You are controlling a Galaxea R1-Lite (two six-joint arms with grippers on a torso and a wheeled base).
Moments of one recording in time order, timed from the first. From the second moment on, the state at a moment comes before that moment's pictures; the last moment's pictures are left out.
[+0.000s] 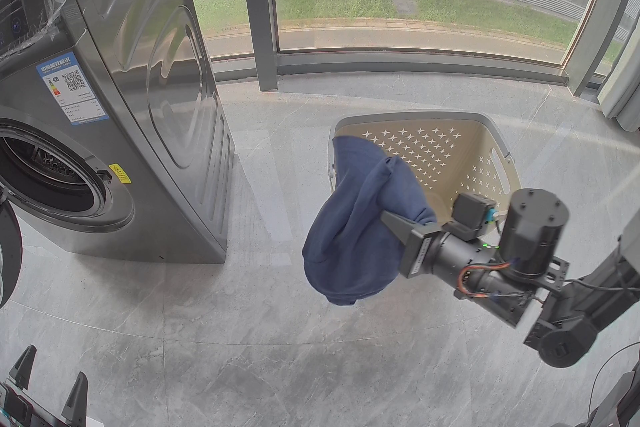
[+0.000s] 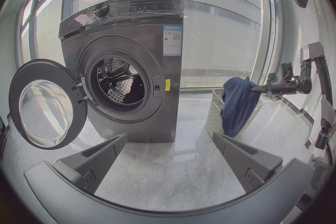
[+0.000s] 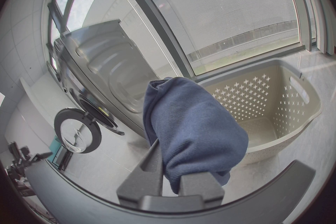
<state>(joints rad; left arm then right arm) 0.00 0.02 -0.02 0.00 -0.01 -0.01 0.73 1.86 -0.59 -1.23 -0.13 0.33</state>
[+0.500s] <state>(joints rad) 0.00 0.02 -0.02 0.00 -0.01 -0.01 0.73 1.63 -0.47 -1.24 -0.10 0.25</state>
